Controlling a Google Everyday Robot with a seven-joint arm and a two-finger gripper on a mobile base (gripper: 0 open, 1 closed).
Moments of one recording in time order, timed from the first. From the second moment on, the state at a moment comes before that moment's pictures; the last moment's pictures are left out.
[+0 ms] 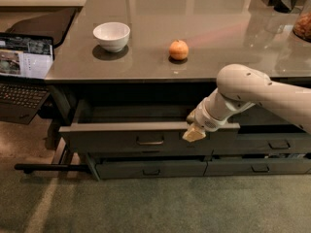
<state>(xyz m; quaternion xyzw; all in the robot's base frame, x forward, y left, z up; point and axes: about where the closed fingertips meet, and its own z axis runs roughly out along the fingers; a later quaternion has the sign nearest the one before) 0.557 -0.123 0.663 -0.60 0.77 0.13 0.17</state>
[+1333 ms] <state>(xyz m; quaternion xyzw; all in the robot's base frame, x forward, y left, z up) 0.540 -0.135 0.666 -0.59 0.78 0.12 0.16</state>
